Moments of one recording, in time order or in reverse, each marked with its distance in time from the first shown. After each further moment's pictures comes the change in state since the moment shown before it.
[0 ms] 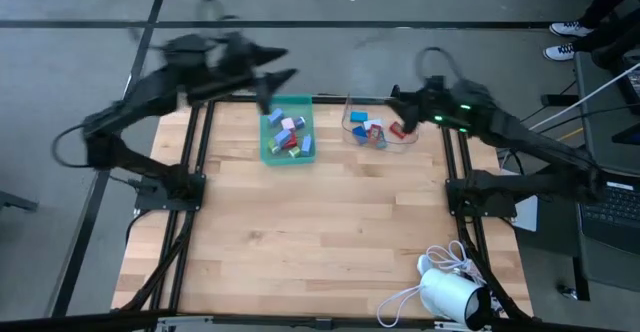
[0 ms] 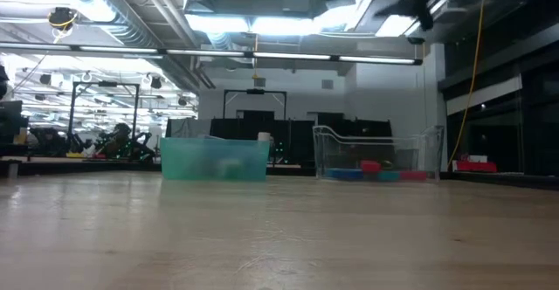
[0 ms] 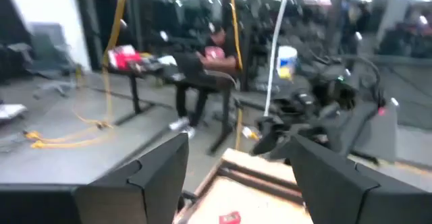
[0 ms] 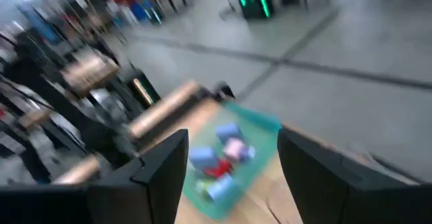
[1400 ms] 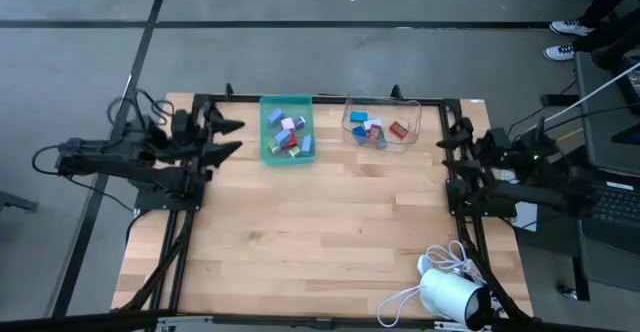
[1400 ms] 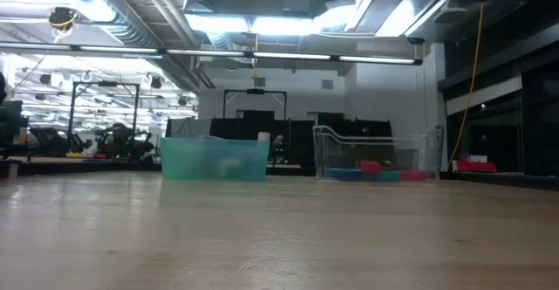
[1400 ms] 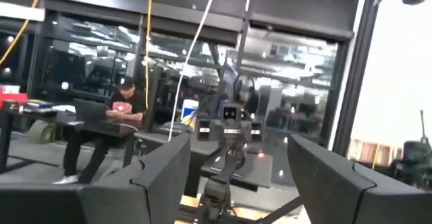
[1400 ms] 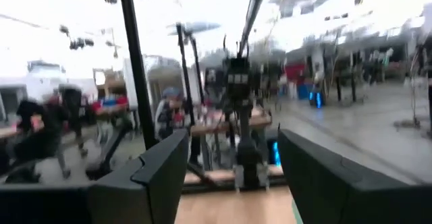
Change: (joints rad) left arm -0.319 -0.726 -1.023 0.649 0.011 -0.105; right arm 0.233 -0.770 -0.441 0.211 -0.357 -0.211
